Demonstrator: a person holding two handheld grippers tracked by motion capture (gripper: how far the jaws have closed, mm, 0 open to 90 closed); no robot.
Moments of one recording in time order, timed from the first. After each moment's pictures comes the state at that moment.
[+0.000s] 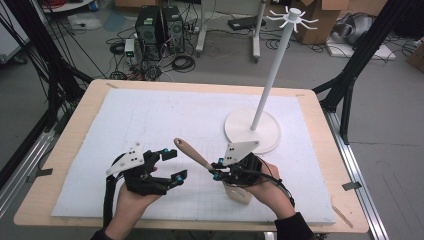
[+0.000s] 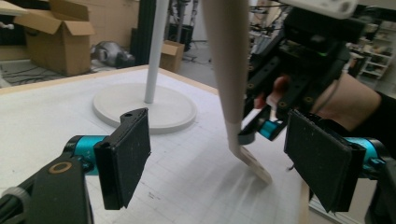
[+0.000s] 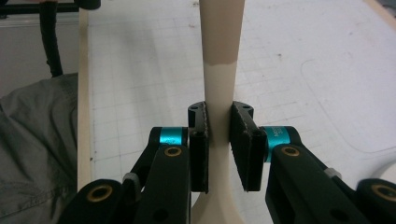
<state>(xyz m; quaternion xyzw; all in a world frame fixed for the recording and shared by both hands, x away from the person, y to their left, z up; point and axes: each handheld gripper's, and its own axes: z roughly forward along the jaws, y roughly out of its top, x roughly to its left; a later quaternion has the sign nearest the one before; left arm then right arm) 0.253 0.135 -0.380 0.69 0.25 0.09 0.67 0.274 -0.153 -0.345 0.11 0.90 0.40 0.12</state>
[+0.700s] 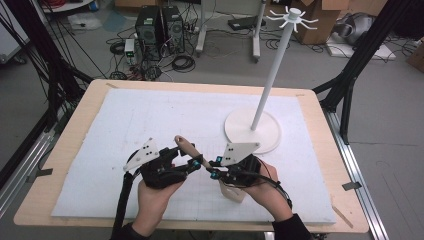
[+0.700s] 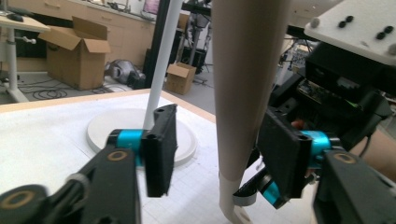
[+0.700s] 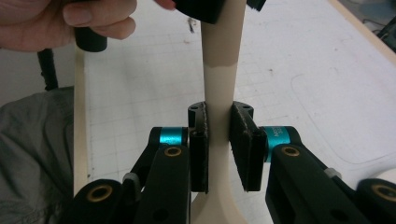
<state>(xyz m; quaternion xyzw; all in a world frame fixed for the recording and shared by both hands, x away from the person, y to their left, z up) 0.256 0.099 -0.369 0.65 0.28 0.10 0.70 0.268 -0.147 -0.340 0.11 0.89 0.42 0.14</state>
